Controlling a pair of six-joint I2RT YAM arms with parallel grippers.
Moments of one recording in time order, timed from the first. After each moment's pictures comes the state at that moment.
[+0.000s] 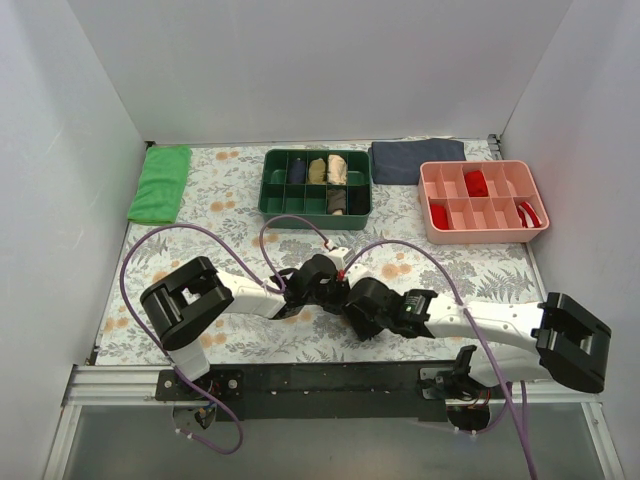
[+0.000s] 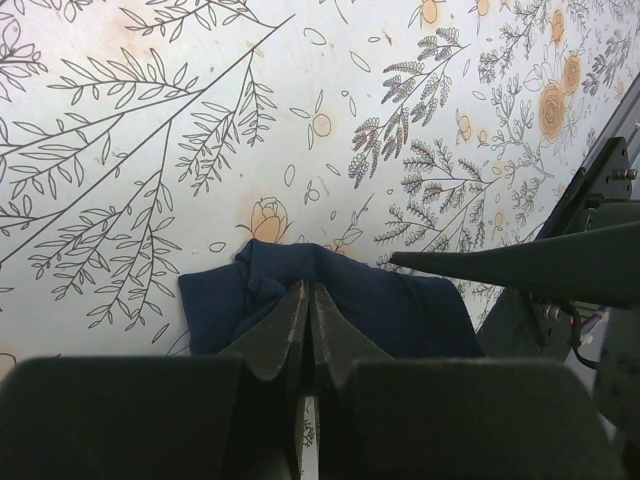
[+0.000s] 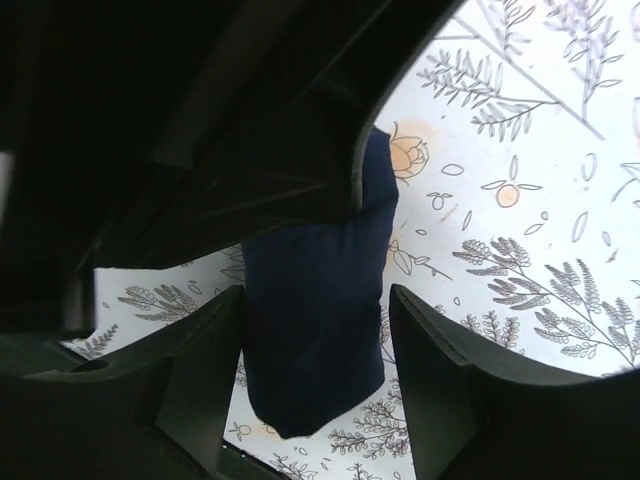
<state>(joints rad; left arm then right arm) -0.98 1.71 0.70 0.39 0.21 -0.68 1.15 1.21 0.60 -0.37 0.26 0.36</state>
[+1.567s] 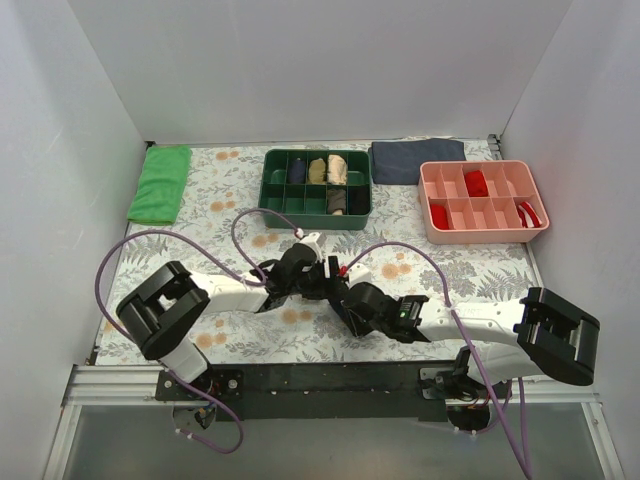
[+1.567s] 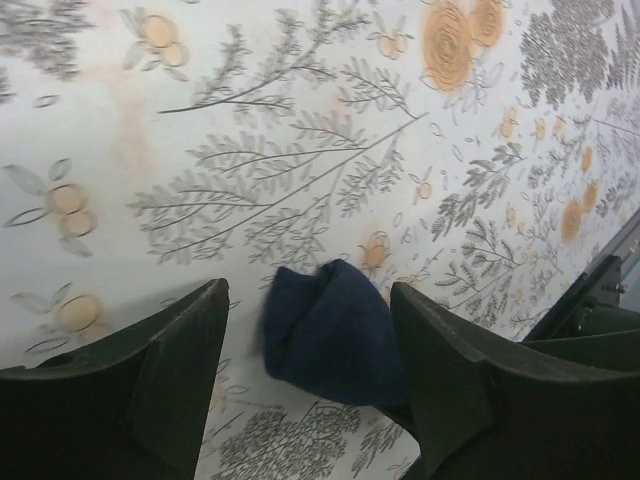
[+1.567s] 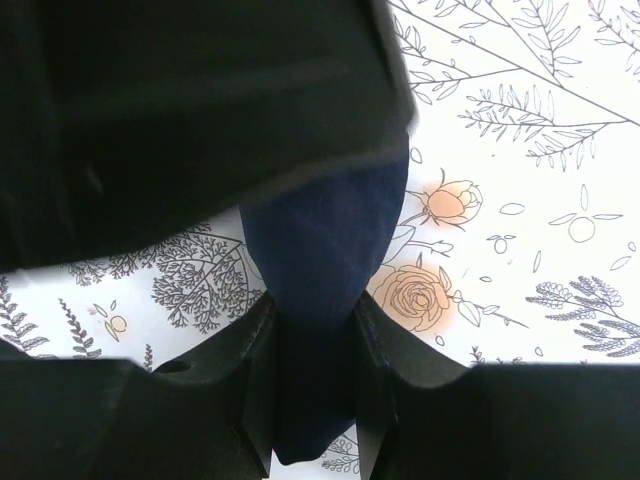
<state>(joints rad) -0.86 1.59 0.66 0.30 0.11 -0.78 1.18 1.31 0.55 -0.16 0.28 0.55</state>
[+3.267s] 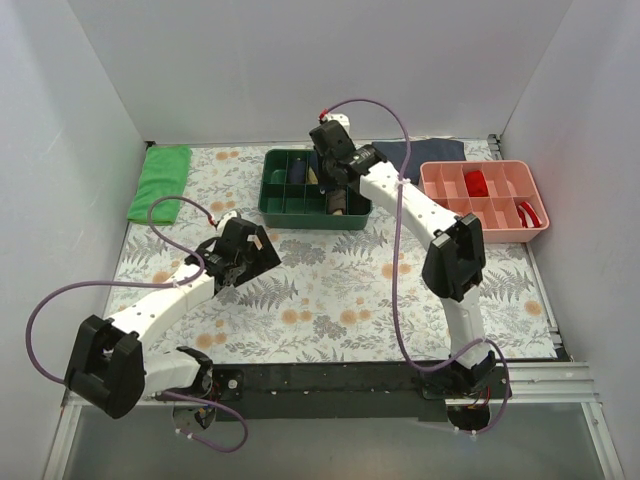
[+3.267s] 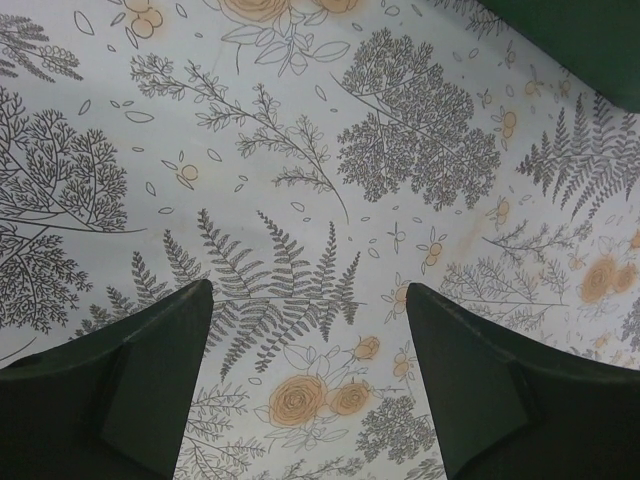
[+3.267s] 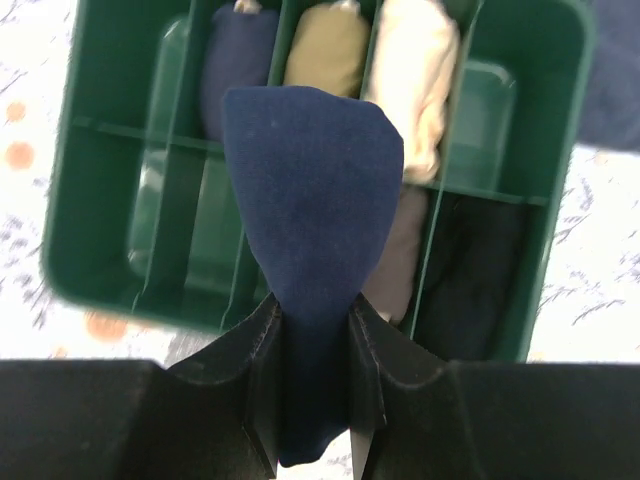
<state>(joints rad) -0.49 1.19 0.73 -0.42 -0.17 -0.87 0.72 2.06 2.00 -0.69 0.31 0.43</state>
